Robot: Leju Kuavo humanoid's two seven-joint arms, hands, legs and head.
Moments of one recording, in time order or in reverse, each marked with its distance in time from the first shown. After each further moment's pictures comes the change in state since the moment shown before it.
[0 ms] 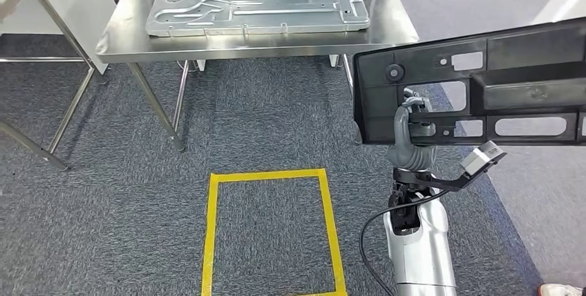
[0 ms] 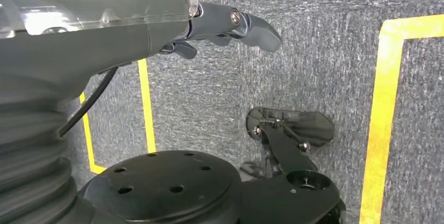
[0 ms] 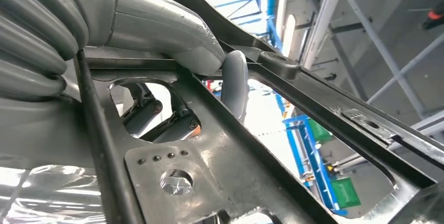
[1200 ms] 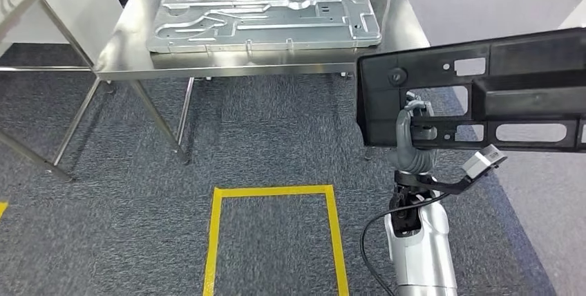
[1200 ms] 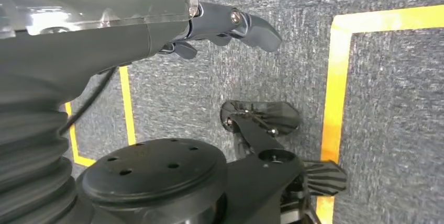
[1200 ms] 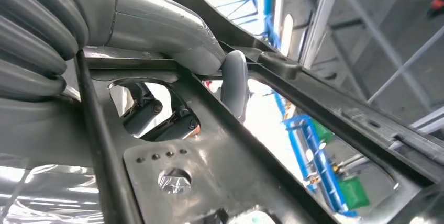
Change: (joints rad) left arm 0.005 0.003 -0.001 0.000 -0.009 -0.050 -0.023; right arm 0.010 -0.010 -0.003 0.016 -0.004 0.005 -0.021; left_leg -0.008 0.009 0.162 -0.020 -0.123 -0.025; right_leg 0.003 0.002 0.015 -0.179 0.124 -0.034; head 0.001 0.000
